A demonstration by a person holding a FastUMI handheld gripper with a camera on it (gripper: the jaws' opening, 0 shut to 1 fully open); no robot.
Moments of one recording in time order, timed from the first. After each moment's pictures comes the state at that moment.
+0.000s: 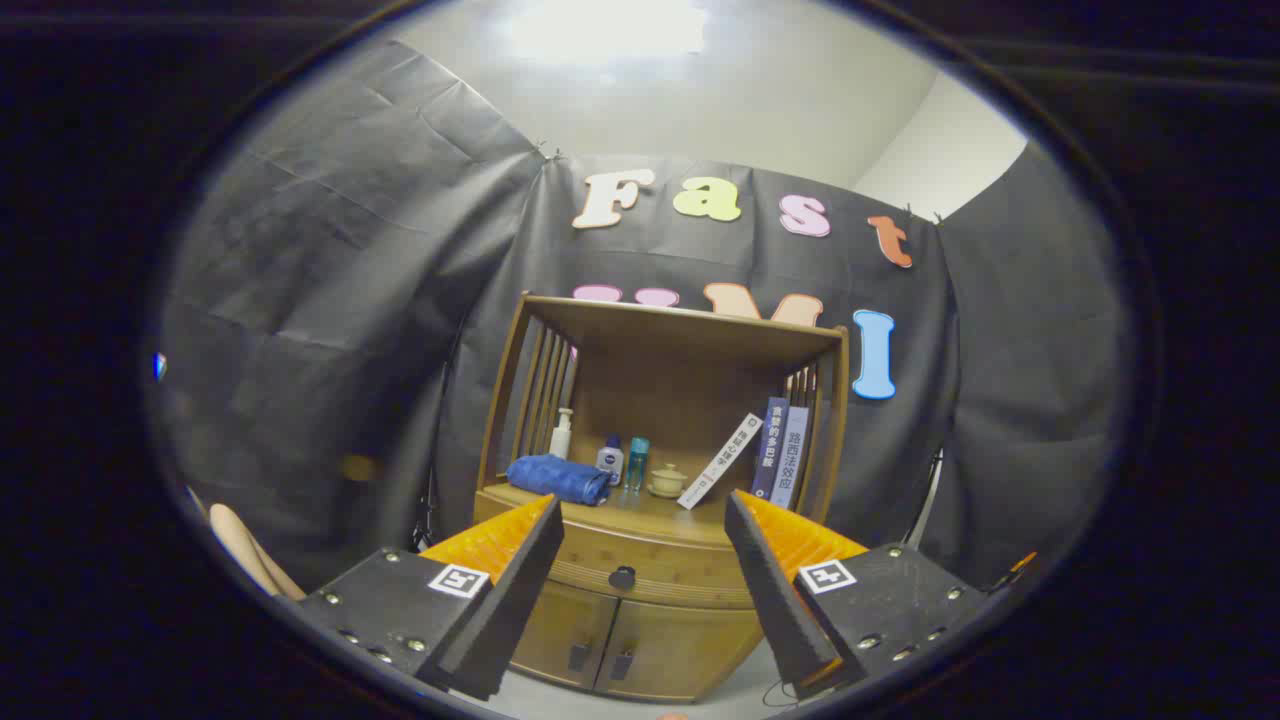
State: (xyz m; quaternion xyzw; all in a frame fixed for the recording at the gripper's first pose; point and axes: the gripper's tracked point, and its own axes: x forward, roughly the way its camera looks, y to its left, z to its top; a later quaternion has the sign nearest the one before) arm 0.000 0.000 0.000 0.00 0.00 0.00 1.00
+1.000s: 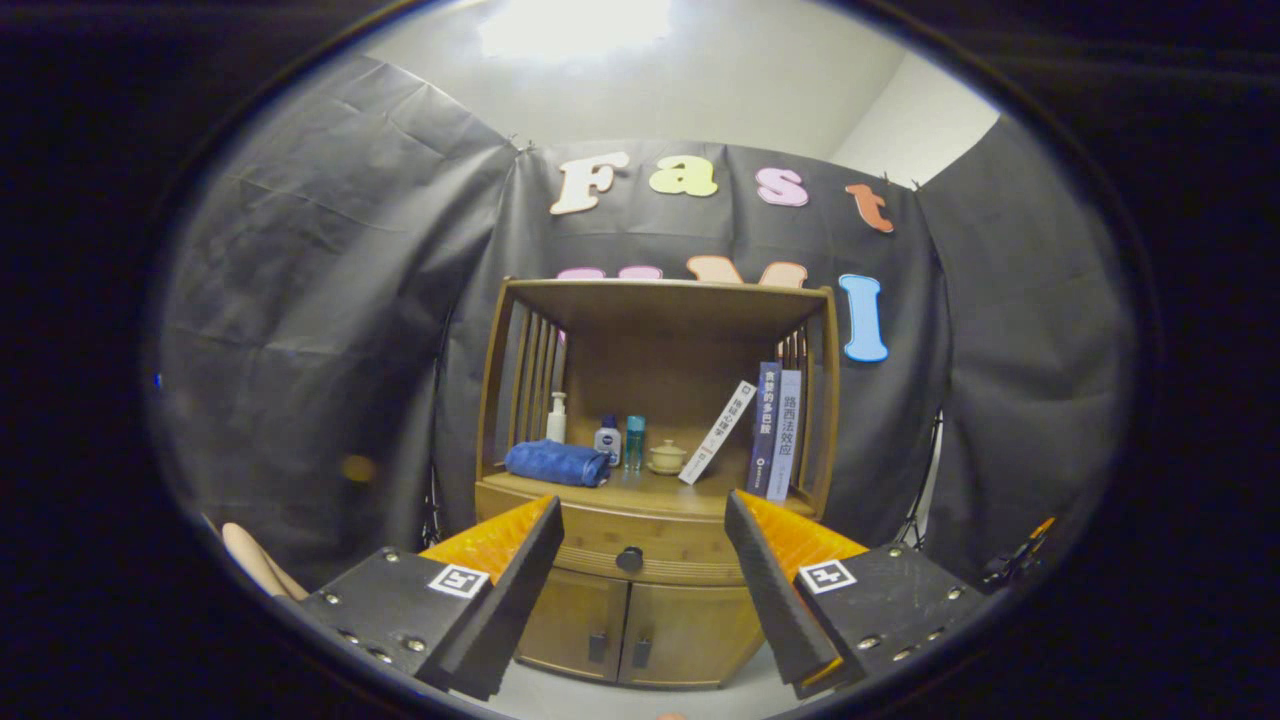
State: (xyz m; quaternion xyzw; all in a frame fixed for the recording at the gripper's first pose) arm 0.003 -0.002 -0.033 0.04 0.04 -0.01 1.00
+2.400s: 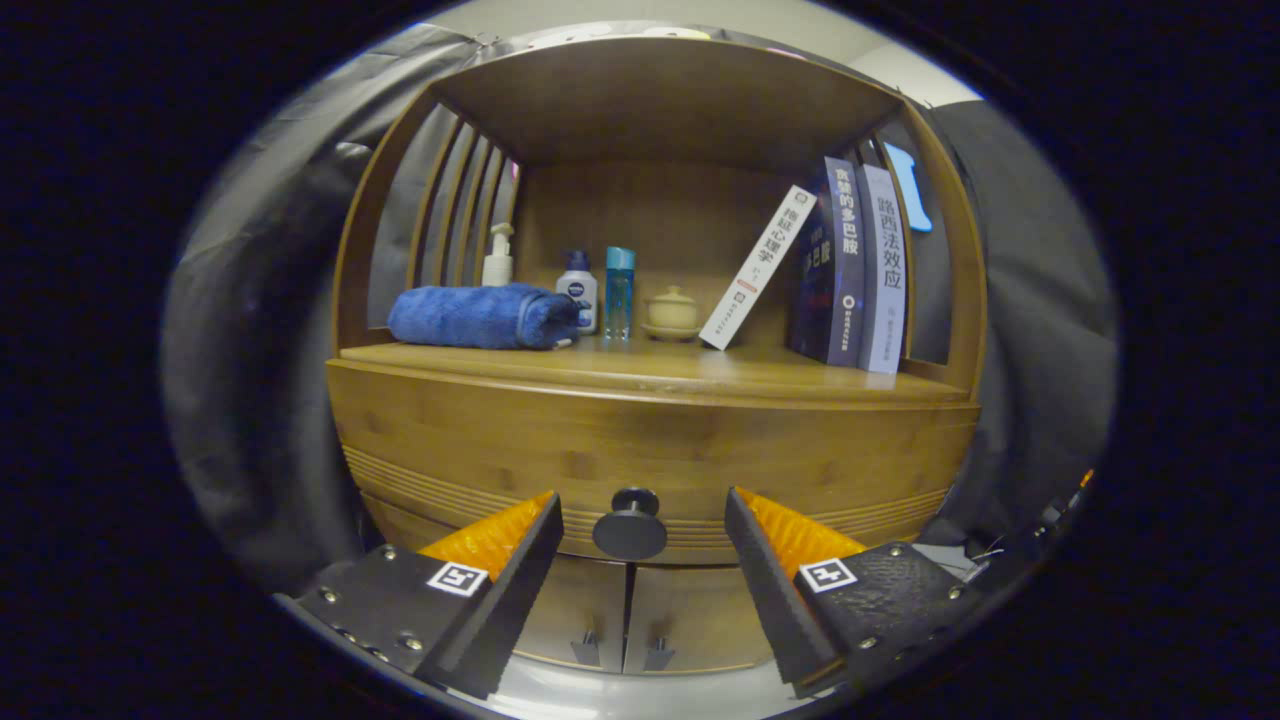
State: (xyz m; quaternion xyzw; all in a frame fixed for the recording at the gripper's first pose) arm 0.219 0.022 -0.269 0.05 0.20 -0.05 0.98
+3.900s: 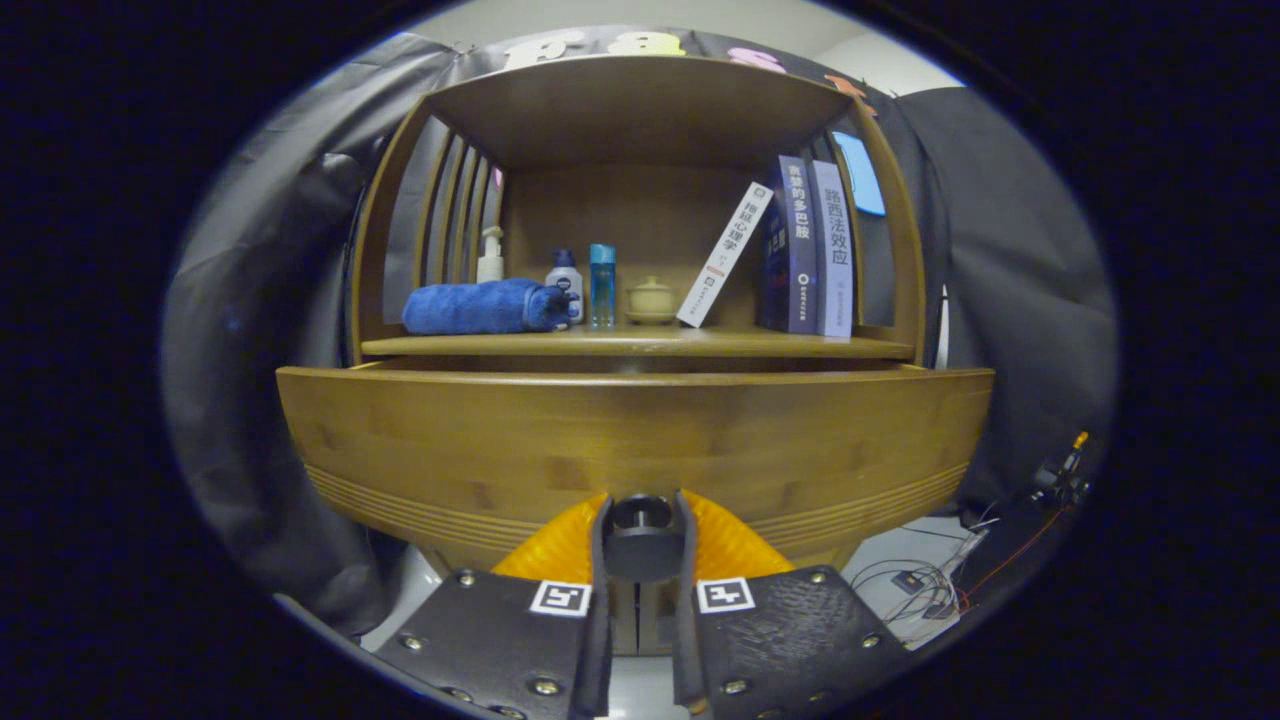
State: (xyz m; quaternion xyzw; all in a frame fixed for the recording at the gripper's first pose) arm 0.138 0.035 -0.258 0.06 0.19 -0.08 0.98
